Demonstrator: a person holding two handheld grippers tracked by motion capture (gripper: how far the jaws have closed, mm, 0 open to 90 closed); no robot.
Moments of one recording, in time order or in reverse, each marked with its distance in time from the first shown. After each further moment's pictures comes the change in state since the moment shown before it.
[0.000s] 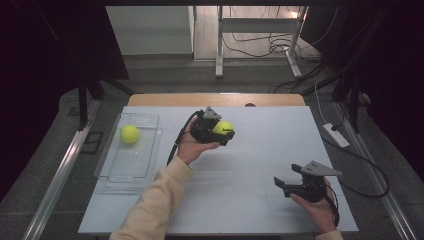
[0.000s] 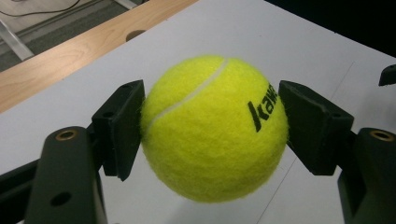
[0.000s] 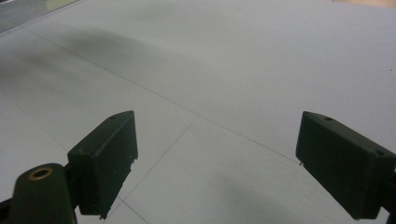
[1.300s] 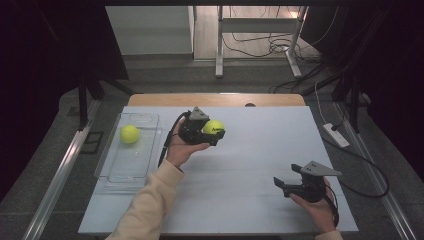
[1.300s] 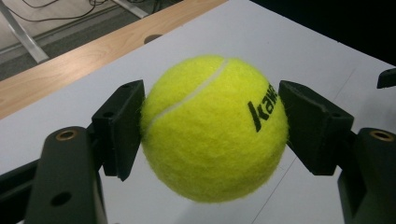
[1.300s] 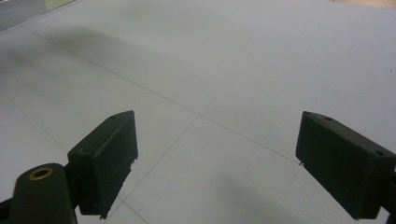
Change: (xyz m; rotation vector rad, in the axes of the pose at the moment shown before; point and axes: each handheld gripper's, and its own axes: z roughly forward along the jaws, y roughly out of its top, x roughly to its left) left arm 0.009 -0.013 -0.028 -0.045 0.026 -0.034; right arm 0.001 0.000 0.001 0.002 -0.004 -0.004
